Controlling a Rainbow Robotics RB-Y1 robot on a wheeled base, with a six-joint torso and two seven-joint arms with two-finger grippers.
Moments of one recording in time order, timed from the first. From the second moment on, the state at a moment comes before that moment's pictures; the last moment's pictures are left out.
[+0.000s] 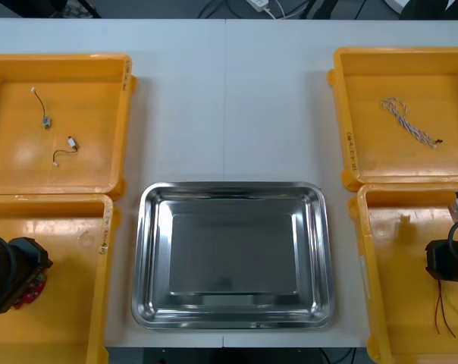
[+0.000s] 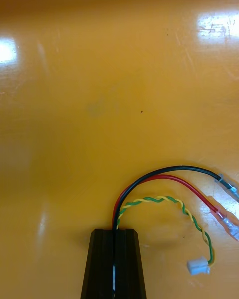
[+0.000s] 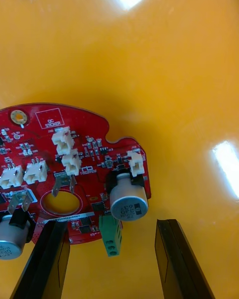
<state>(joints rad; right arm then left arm) 0.20 -0.80 -0.06 -2.05 -0.74 1.30 1.24 0.22 0.57 0.18 -2.21 0.62 1.58 -0.49</state>
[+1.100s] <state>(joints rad) -0.04 -0.80 -0.23 -2.15 -0.79 1.87 1.24 0.23 0.57 0.14 -2.21 0.59 1.53 -0.50</state>
